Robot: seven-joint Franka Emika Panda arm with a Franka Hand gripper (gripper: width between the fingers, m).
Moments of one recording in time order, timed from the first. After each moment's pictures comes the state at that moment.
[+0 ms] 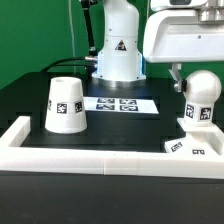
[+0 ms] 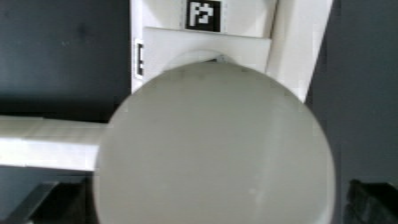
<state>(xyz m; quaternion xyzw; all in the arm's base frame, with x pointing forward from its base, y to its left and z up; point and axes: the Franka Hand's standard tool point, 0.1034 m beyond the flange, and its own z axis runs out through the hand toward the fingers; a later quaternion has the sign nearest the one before) 0.607 0.103 0.121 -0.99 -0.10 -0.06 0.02</state>
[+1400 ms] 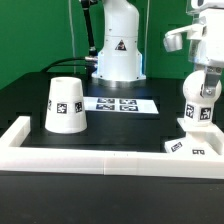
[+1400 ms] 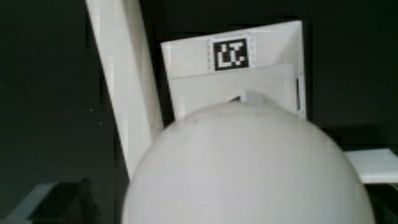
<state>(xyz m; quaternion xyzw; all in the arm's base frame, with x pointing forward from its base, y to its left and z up) 0.603 0.100 0.115 -0.74 -0.67 -0.03 -0.07</state>
